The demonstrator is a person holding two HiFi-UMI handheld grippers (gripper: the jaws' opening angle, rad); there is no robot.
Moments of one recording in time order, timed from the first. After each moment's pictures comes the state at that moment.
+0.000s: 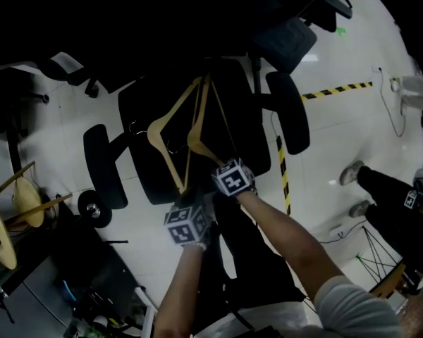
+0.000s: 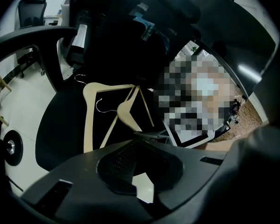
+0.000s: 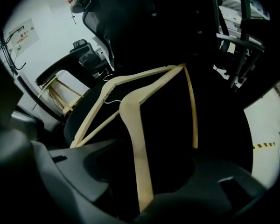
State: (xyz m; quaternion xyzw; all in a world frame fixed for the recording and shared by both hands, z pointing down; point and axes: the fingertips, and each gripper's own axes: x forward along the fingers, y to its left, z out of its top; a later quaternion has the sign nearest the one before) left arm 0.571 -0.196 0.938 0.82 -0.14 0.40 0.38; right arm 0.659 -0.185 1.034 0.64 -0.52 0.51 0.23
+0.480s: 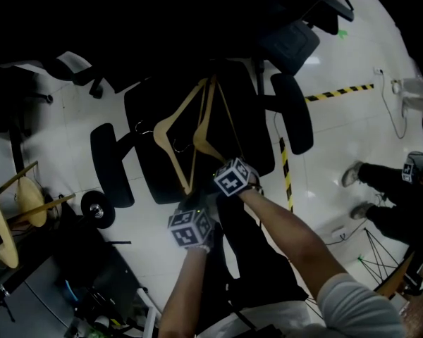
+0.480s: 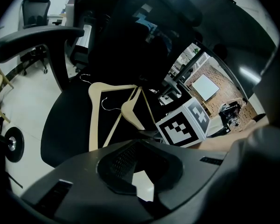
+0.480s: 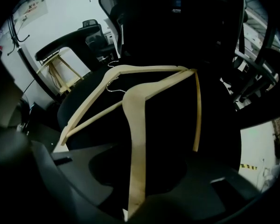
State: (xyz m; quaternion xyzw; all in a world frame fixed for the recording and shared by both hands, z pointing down) left arm 0.559 -0.198 0.932 0.82 -0.15 0.39 0.39; right arm 0.661 -0.184 1.037 0.62 -0.52 0.47 0.34
